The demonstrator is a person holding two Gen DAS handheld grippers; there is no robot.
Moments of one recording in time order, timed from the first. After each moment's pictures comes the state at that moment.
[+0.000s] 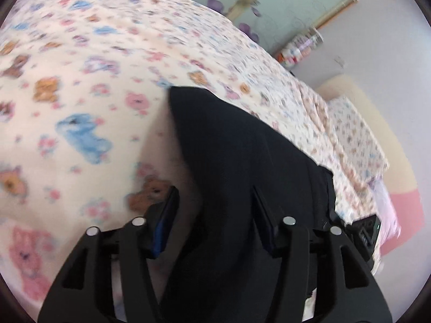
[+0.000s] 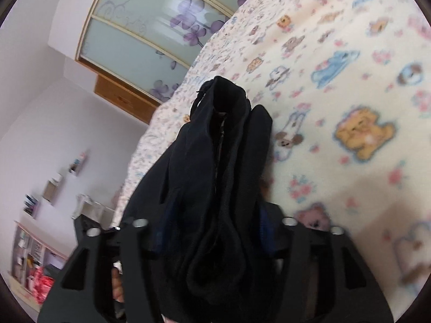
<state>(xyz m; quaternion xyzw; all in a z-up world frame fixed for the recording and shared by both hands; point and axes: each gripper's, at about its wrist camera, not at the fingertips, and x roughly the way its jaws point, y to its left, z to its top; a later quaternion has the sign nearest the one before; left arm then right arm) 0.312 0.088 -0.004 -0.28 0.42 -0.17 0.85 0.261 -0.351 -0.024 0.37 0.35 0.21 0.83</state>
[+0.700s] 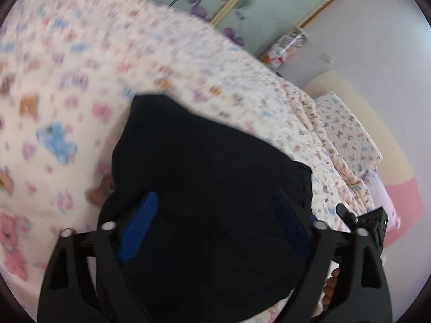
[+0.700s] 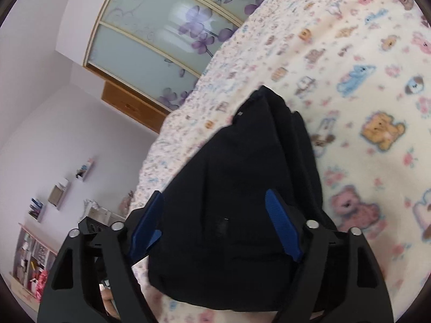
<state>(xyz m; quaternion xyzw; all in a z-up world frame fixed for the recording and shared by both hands) 0.303 0.049 0.010 -0.26 0.41 -0.19 0.85 0.251 -0.338 -0.007 0.39 0.33 0.22 0.83</state>
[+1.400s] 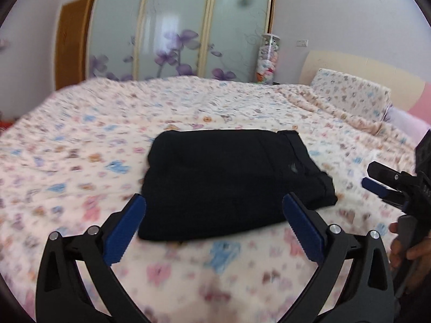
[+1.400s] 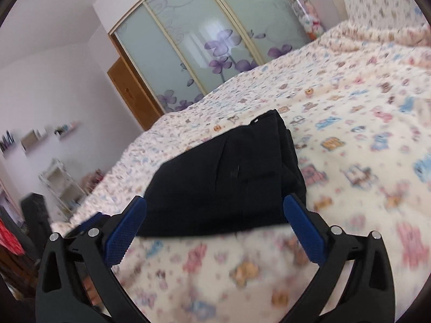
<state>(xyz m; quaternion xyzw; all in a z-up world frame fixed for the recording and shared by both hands) 0.118 0.002 0.057 -0.02 0.25 -0.12 0.96 0.111 -0.307 0.045 0.21 0.25 0.17 0.93</state>
